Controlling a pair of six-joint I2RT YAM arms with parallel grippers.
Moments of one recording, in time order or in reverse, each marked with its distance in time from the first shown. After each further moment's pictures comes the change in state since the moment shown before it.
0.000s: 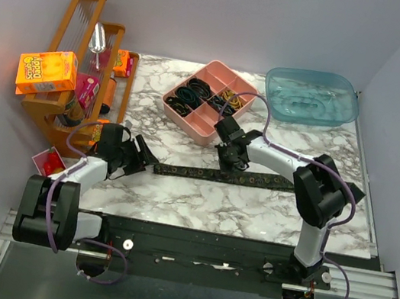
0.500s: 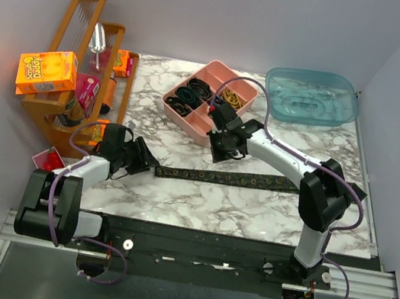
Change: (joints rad) left arm -0.029 0.048 -0.003 0.053 0.016 -0.006; right arm 0.034 -0.034 0.142 -0.067 -0.036 -0.018
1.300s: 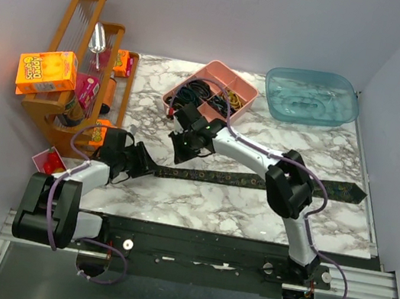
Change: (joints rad) left arm -0.018 -0.027 -0.051 0.041 0.028 0.011; right arm 0.148 0.255 0.301 0.065 -0.212 -0.027
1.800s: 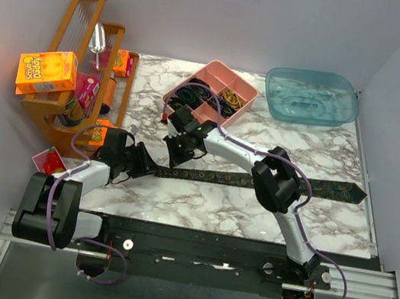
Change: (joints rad) left arm -0.008 0.000 -0.004 0.000 0.000 -0.002; right arm 0.010 0.142 0.100 0.009 -0.057 -0.015
